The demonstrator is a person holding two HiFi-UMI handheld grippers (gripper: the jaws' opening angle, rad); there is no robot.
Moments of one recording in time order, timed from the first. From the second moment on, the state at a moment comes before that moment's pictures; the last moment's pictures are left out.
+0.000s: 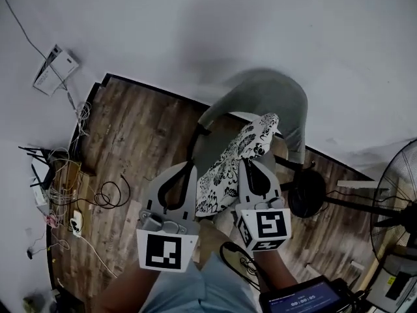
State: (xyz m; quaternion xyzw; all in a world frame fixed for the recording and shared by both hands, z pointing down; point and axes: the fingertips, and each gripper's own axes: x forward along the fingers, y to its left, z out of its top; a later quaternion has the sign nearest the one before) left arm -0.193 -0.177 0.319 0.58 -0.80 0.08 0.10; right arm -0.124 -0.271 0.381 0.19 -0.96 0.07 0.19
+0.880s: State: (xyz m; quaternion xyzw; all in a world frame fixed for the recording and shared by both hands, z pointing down) left arm -0.188 -0.204 0.429 0.60 -0.77 0.11 0.18; right arm -0.094 -0.316 0.580 0.21 -0.92 0.14 0.31
